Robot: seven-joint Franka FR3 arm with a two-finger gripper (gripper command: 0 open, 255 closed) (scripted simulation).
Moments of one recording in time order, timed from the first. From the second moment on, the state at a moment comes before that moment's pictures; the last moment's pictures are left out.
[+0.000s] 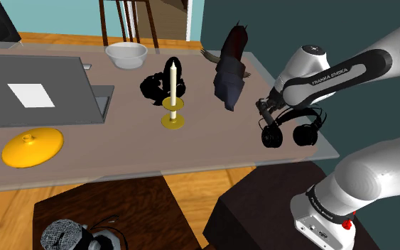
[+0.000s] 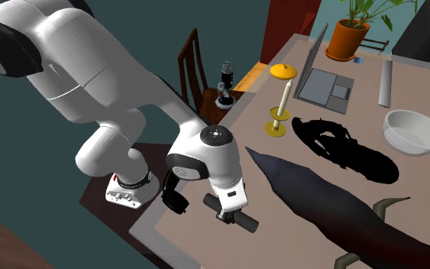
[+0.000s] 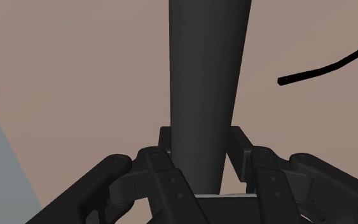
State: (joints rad) arm -0.27 -0.32 -0.09 -2.83 -0.23 2.73 0.33
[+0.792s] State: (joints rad) arm -0.26 -0.39 -0.10 -2.81 -0.21 2.64 0.31
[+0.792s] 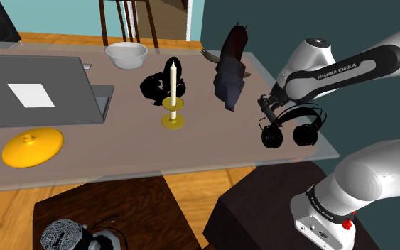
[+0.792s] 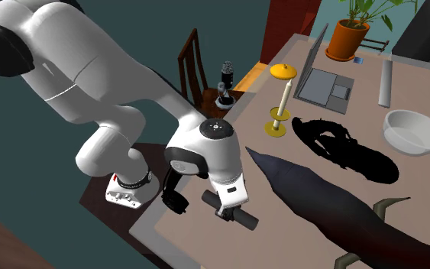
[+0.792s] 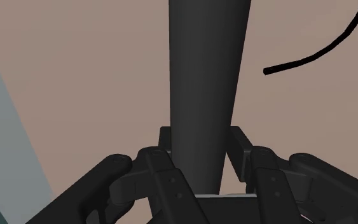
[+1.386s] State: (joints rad) arm -0.24 -0.49 -0.10 -2.76 -0.18 2.48 0.30
